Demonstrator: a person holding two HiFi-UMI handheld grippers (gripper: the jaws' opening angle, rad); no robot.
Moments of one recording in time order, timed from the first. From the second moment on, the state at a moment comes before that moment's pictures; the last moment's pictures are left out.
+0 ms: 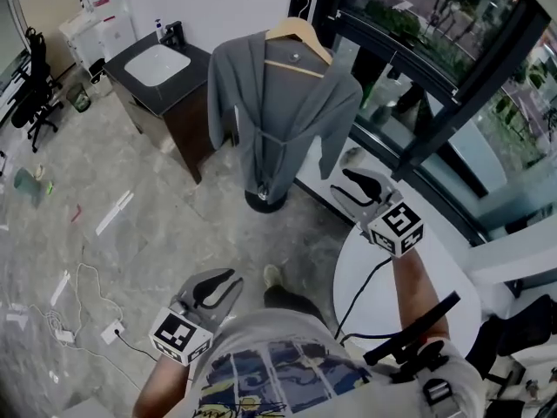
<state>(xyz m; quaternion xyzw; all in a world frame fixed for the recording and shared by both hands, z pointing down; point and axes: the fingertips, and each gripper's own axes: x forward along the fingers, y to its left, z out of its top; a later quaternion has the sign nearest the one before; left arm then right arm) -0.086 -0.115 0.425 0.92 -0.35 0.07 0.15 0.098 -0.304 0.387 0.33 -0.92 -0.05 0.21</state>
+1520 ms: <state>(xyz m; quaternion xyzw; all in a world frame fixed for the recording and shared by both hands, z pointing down) -0.081 -0.294 0.419 0.87 -0.45 0.07 0.15 0.076 -0.616 0.363 0.12 -0.94 -0.02 0.32</state>
